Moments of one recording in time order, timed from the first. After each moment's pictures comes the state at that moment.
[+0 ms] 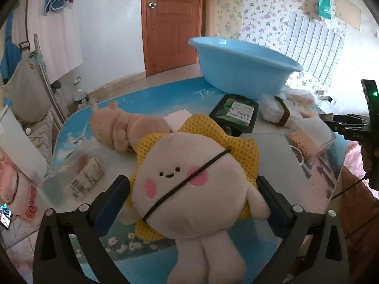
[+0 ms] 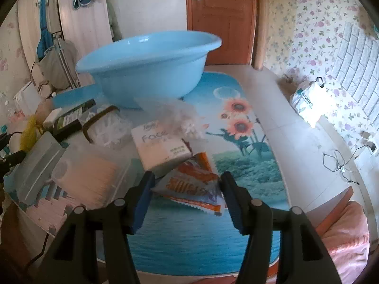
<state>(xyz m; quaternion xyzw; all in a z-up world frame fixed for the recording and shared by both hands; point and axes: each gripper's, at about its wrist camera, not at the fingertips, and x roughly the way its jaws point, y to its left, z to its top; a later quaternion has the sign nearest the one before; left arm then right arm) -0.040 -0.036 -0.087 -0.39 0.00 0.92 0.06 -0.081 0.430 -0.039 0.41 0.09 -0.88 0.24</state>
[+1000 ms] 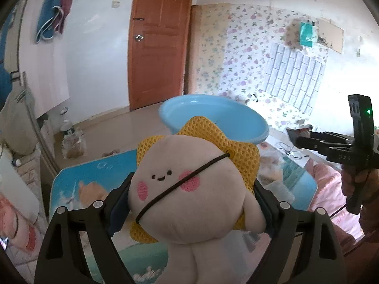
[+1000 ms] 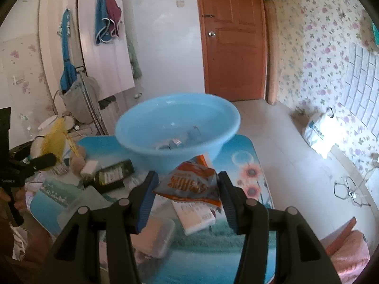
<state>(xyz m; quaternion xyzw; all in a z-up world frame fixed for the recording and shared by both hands) -0.054 -0.003 0.003 -0.29 -0.02 0.95 0.12 -0.079 0.416 0.048 0.31 0.05 -0.90 0.30</state>
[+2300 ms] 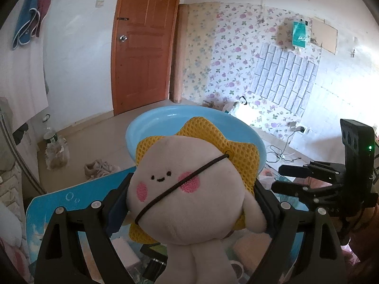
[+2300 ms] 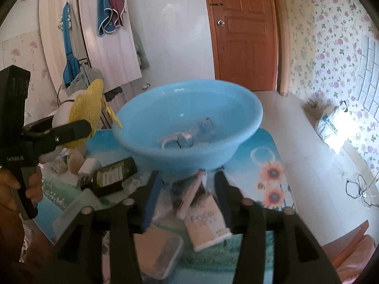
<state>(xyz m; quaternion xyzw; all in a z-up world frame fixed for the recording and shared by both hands) -0.124 0.031 0.005 -0.29 -0.03 0.94 0.15 -0.103 0.392 0.019 0.34 0.05 -0.88 0.32</state>
